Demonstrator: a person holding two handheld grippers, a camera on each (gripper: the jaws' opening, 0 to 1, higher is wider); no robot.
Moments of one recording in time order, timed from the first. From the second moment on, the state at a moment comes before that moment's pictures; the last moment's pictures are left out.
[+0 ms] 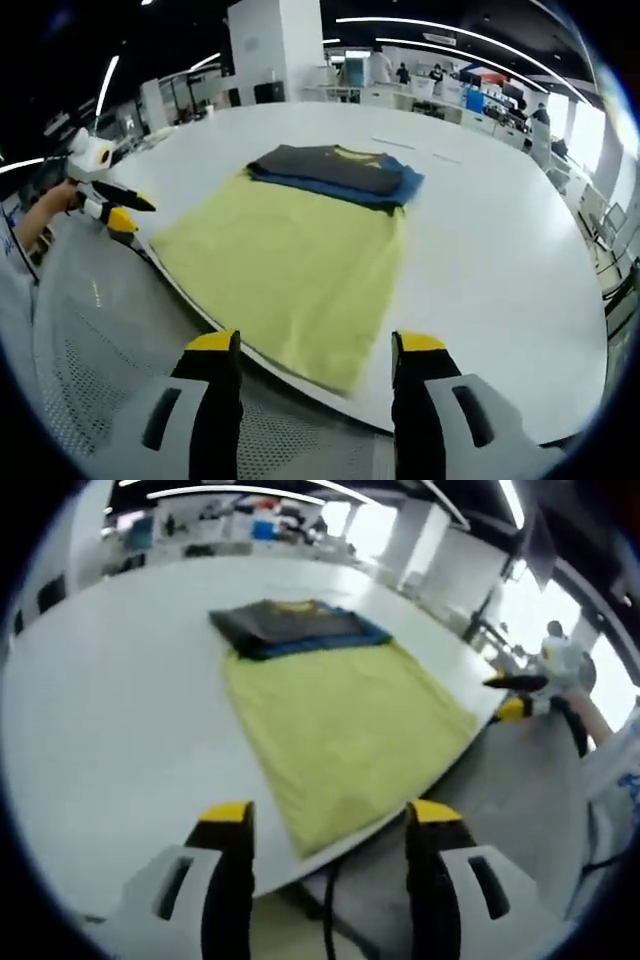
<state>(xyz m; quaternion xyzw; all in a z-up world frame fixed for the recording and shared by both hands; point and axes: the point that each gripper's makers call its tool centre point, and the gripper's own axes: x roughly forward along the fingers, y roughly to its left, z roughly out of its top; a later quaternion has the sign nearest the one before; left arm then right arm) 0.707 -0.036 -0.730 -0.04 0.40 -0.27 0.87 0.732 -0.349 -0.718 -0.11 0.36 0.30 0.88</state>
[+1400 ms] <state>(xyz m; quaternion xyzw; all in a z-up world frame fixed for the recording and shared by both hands) 0.892 -0.004 -0.720 0.01 0.32 -0.23 0.92 0.770 -0.309 -0.692 -0.13 0.33 0.32 0.88</state>
